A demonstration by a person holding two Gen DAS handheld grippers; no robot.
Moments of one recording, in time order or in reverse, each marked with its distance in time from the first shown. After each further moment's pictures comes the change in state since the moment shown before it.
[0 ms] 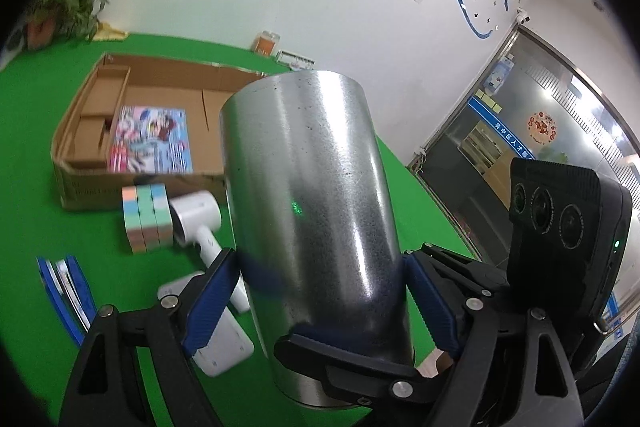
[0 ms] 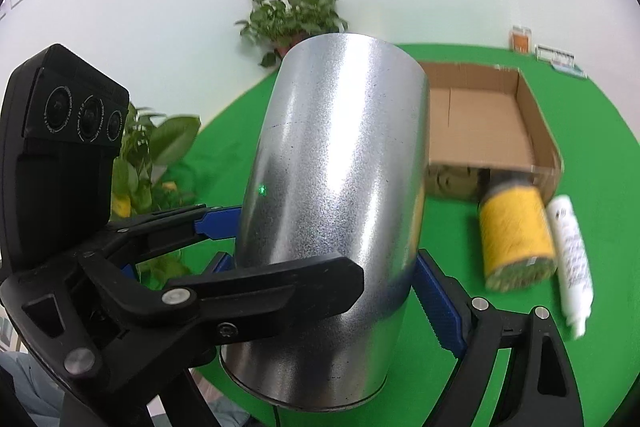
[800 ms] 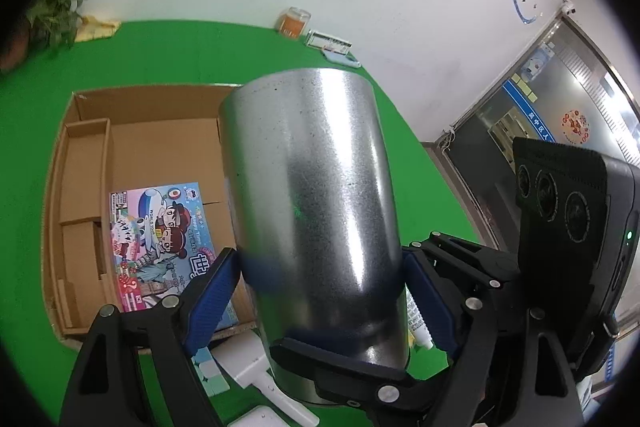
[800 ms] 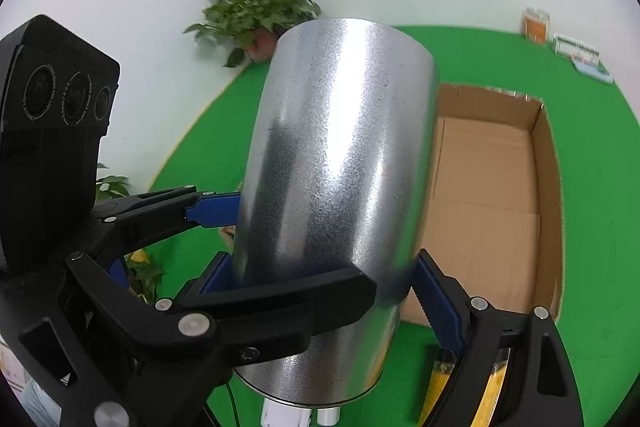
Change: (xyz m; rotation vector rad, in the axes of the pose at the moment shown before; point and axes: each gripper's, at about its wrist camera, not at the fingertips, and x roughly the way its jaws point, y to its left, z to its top) left arm 0.112 0.080 0.185 -0.046 0.212 0.048; right arm 0.131 -0.106 0.208 0.107 0.209 0.027
